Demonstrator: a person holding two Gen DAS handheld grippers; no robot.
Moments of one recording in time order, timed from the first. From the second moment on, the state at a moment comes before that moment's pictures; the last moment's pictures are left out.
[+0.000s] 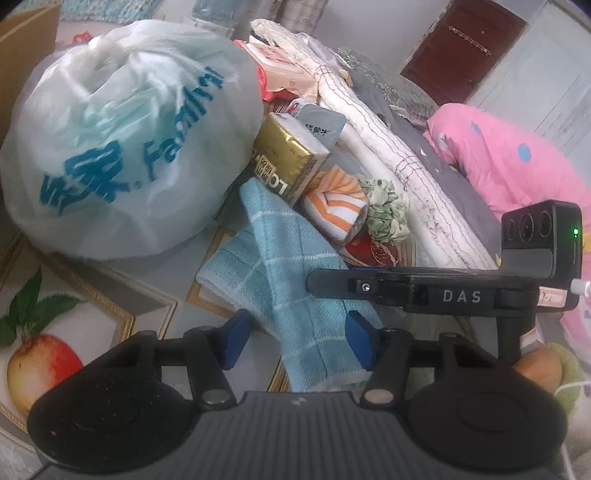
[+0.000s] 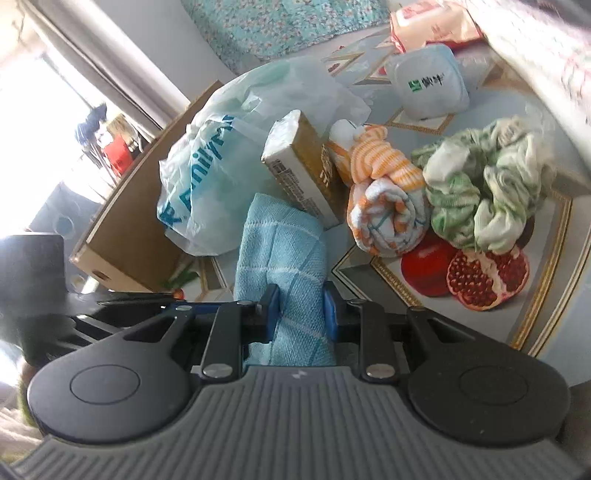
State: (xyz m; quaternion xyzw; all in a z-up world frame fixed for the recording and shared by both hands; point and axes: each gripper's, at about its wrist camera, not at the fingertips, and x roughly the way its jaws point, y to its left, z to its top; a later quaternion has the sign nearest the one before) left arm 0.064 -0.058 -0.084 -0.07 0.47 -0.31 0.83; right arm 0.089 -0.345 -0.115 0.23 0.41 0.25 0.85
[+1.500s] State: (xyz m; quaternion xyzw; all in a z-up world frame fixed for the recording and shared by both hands) left arm 0.185 0.166 0.059 -0.02 0.41 -0.10 0.91; right arm 0.295 -0.079 -0.022 0.29 0.38 0.37 0.80
